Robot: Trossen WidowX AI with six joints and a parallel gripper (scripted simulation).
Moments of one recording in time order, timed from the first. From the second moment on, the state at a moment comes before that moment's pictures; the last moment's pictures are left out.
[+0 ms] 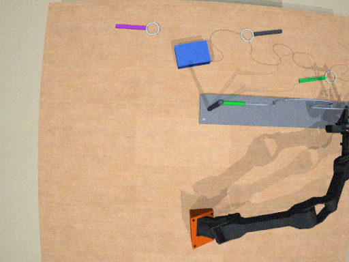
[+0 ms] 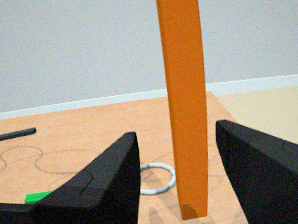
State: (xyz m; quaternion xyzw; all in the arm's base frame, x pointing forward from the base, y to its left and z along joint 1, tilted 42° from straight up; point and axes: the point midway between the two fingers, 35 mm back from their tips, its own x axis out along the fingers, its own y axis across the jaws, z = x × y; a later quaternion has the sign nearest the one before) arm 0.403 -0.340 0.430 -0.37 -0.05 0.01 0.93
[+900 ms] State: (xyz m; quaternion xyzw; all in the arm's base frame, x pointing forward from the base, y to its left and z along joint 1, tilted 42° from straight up) arm 0.403 -0.340 0.431 -0.37 -0.05 0.01 0.93
